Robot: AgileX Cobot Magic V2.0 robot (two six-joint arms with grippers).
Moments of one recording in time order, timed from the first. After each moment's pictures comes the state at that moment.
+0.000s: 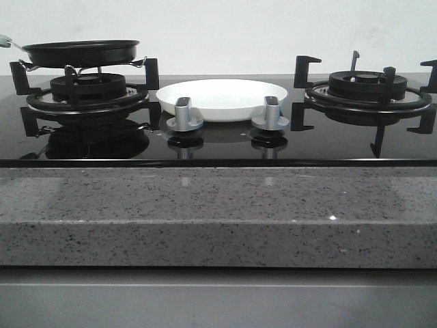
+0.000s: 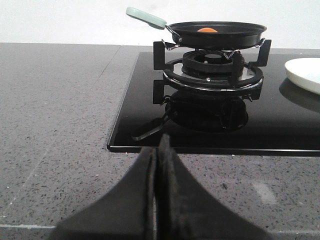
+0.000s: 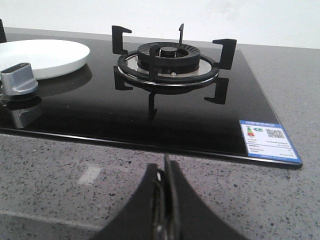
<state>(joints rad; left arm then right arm) -0.03 -0.01 0.01 -0.07 0.17 0.05 0.07 -0.01 0.03 0.10 0.15 -0.08</state>
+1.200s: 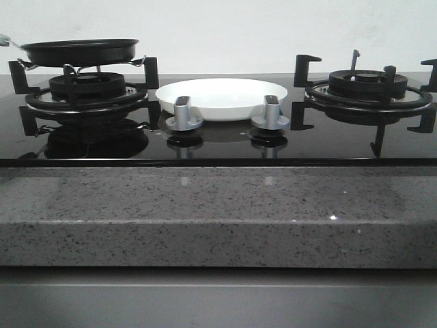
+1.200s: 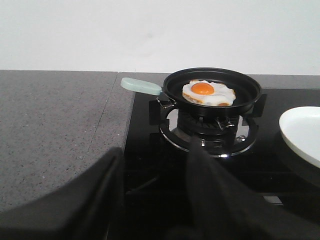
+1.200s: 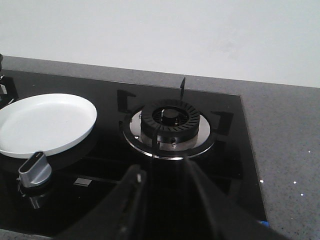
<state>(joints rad) -0.03 0.51 -0.51 -0.07 0.24 0.05 0.07 0.46 -0.56 0.10 0.33 -0.08</state>
